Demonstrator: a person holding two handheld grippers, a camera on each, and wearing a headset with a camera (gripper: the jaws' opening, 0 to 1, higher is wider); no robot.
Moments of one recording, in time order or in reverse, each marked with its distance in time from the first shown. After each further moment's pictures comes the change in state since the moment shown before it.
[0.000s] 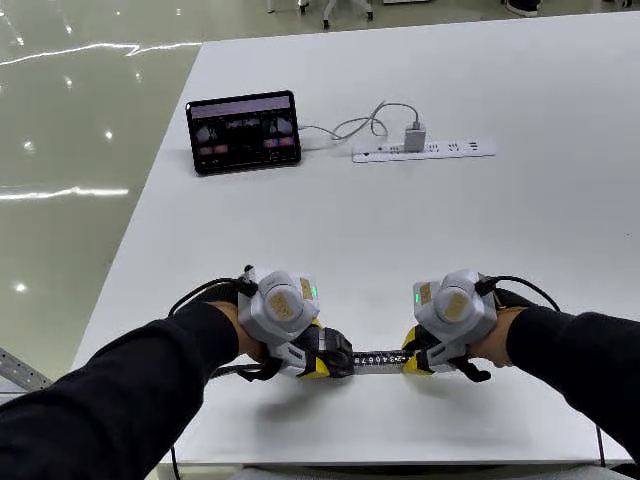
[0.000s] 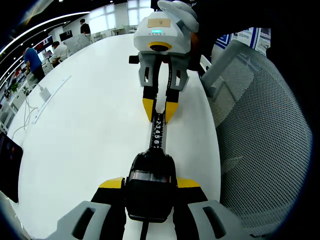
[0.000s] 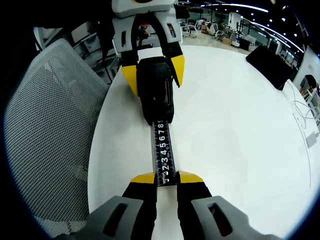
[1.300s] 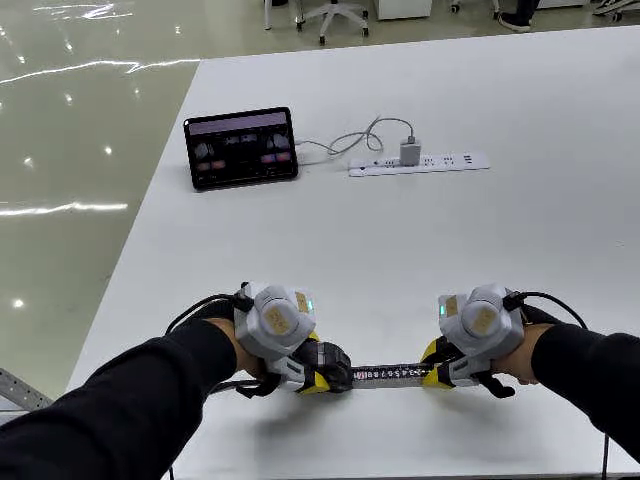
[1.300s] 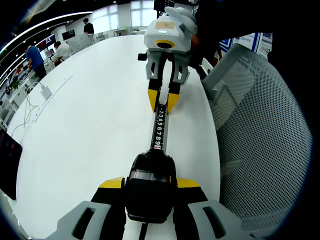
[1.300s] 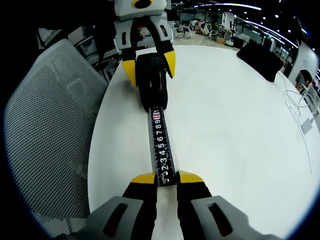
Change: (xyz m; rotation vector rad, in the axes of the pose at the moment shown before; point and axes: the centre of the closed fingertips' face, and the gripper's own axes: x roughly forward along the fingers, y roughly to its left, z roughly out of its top) left arm 0.001 0.000 0.002 -0.026 -0.016 -0.002; right arm -0.019 -0.002 -0.026 0.039 -0.014 -0.030
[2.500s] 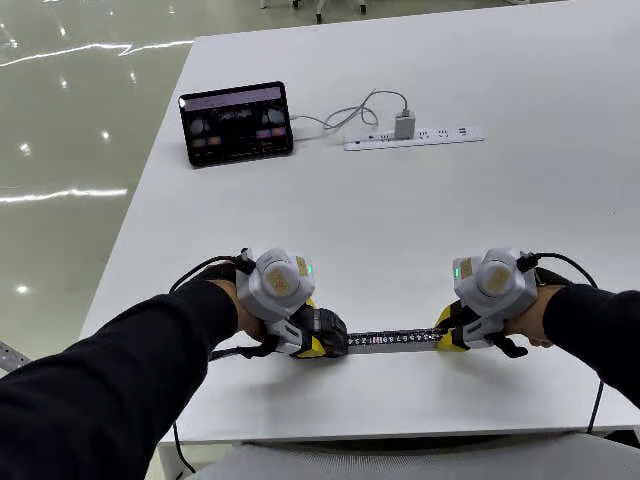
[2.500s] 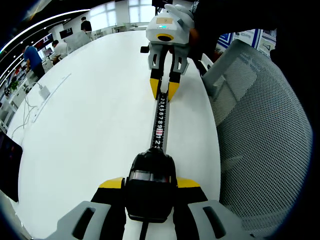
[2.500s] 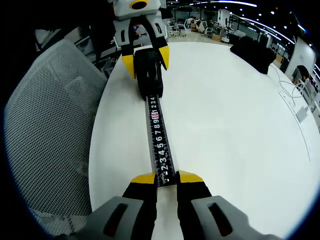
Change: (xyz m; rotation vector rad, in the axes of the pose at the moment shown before) left arm 0.001 -0.001 0.000 0.015 0.040 0.004; right arm -0.015 -0.005 -0.025 0.034 0.017 -0.021
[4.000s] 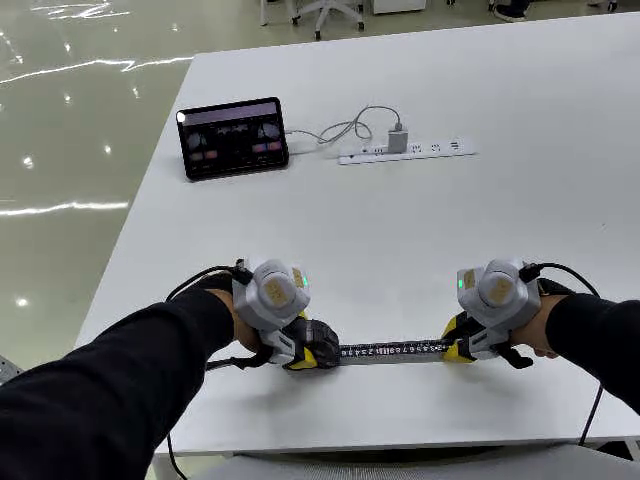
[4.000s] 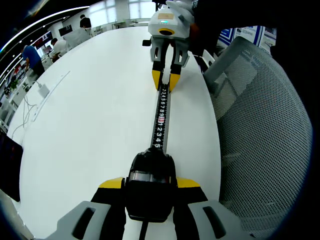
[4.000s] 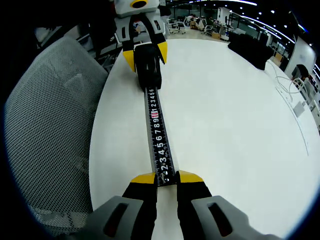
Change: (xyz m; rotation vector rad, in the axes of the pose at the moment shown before) left arm 0.001 -0.001 -0.001 0.002 0.041 0.007; right arm -0.012 0.000 -0.019 0.000 0.023 -0.006
